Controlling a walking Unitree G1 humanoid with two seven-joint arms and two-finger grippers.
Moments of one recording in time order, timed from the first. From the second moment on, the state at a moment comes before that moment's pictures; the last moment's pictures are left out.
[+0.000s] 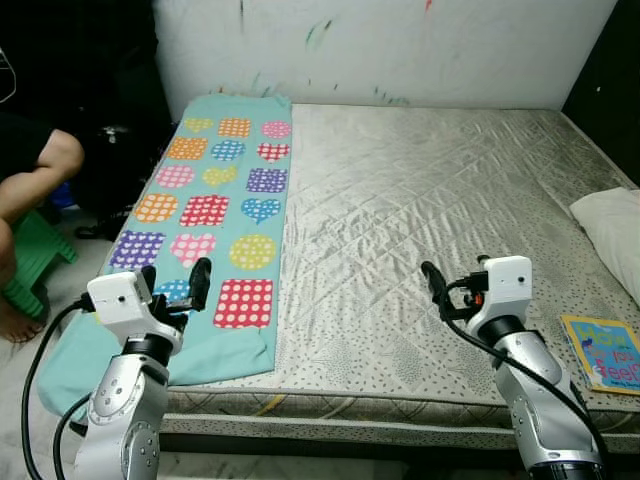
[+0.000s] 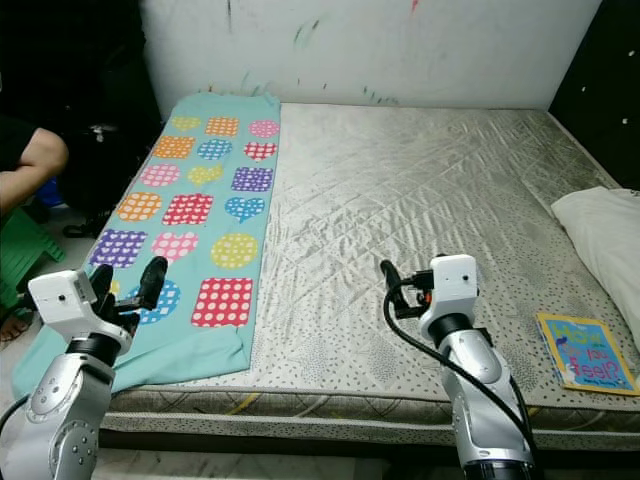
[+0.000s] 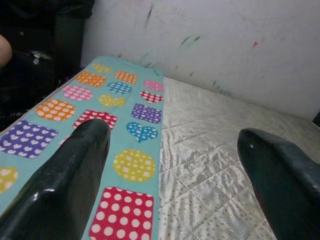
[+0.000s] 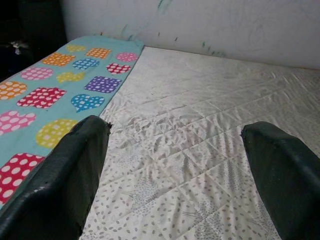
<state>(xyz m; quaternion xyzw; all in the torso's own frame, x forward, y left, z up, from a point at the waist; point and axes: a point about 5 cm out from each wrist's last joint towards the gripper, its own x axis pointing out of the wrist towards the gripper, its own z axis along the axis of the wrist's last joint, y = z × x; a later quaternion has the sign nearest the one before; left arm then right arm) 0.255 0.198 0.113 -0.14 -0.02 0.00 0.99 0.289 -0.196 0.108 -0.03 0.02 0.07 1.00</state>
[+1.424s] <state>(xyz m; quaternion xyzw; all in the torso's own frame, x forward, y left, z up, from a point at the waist) 0.256 0.202 0.110 -0.15 -0.01 0.03 0.99 0.291 -0.198 0.111 -0.02 0.02 0.06 1.00</state>
